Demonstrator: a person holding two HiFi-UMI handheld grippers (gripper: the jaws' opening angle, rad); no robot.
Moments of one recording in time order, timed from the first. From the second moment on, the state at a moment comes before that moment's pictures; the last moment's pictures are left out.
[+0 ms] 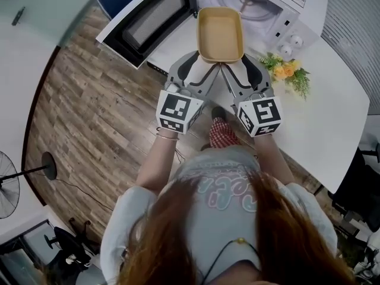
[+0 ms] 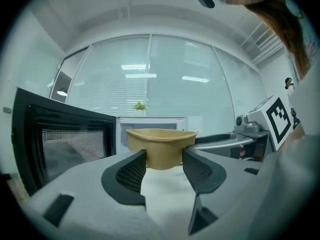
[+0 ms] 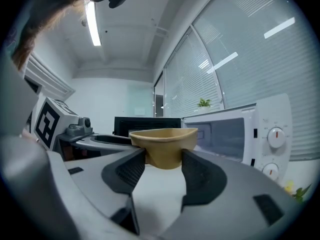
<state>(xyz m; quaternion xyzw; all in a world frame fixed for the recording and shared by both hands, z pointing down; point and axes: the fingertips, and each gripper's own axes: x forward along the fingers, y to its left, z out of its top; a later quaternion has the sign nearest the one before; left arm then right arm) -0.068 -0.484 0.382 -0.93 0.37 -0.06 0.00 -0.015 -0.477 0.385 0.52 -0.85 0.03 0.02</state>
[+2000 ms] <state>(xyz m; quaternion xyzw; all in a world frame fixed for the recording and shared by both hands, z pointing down) -0.046 -0.319 0.340 -0.93 0.38 -0.03 0.02 0.008 -0.313 0.345 0.51 -0.86 0.01 0.00</state>
